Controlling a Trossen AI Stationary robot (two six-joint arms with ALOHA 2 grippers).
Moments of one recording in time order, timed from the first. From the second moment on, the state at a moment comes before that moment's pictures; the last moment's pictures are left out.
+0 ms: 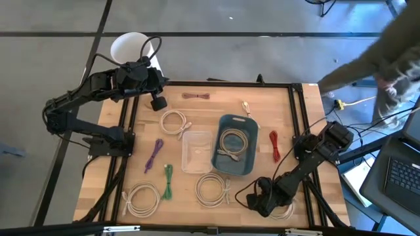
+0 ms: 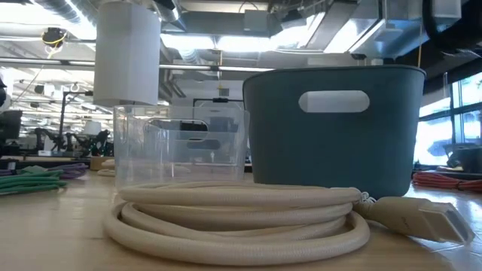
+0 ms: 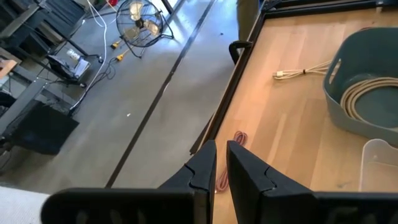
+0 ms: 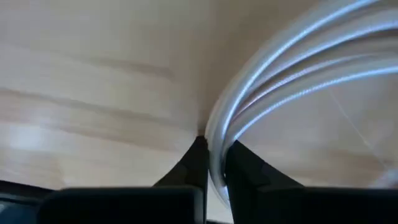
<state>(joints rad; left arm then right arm) 0.30 1.10 1.48 -0.96 -0.40 0.23 0.81 1.79 1.01 -0.53 -0.10 2.25</state>
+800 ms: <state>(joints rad) 0.30 1.11 1.48 -0.94 -0.34 0.19 0.46 1.68 1.86 -1.49 0.83 1.29</state>
